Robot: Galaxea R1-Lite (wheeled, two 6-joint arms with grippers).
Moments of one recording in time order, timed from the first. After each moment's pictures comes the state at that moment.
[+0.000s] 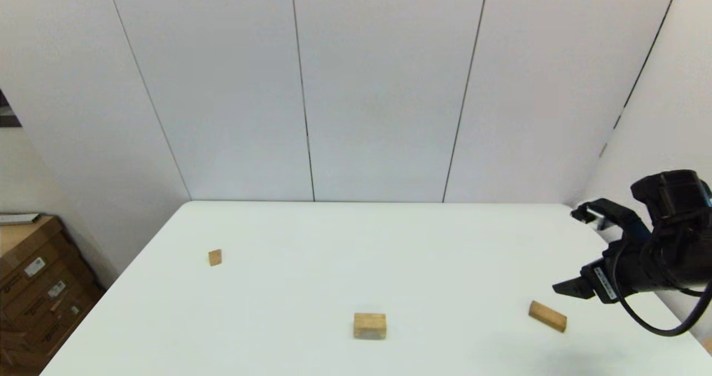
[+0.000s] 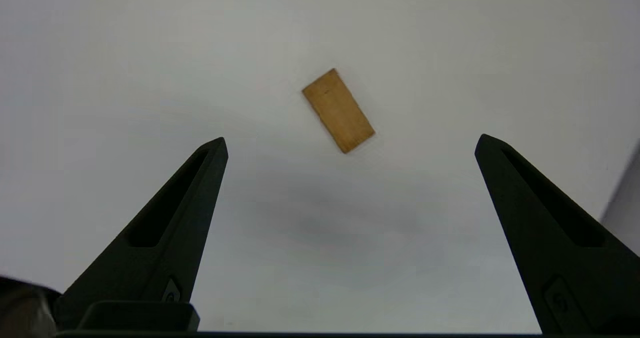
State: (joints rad) left arm -0.01 0.00 -0.02 0.06 0.00 0.00; right arm -0.11 1.73 -0.78 0.07 0.15 -0.44
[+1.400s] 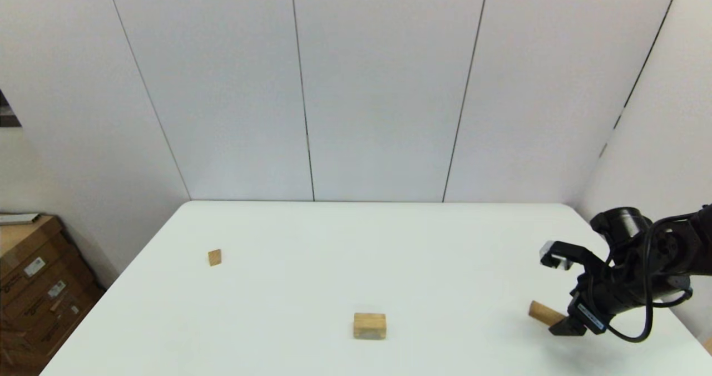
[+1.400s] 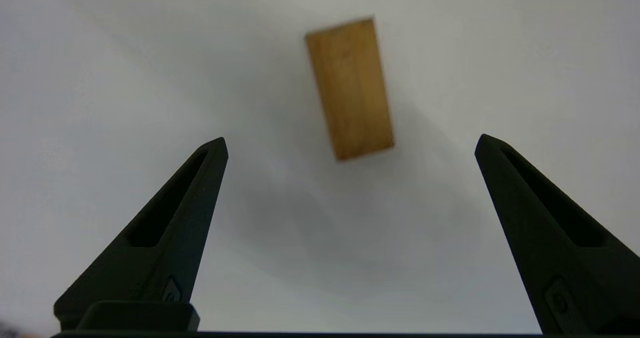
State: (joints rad) left arm -0.01 0.00 -0.02 0.06 0.00 0.00; right arm -0.16 2.06 -0.83 0.02 0.17 -0.82
